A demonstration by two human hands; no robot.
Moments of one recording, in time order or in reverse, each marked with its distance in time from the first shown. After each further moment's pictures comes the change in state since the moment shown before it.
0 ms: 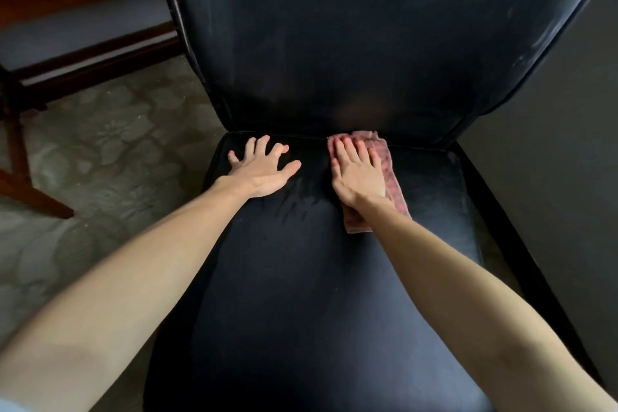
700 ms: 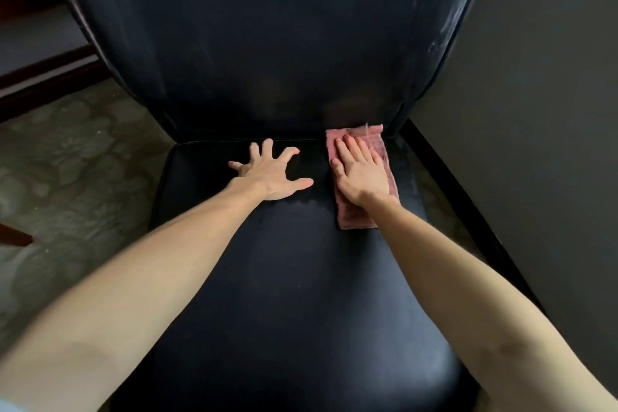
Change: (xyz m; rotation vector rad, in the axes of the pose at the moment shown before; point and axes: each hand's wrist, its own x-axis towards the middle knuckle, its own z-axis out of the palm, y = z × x) left_hand 0.004 0.090 0.019 0.135 -0.048 0.068; right_hand -0.022 0.083 -0.014 0.042 0.000 0.091
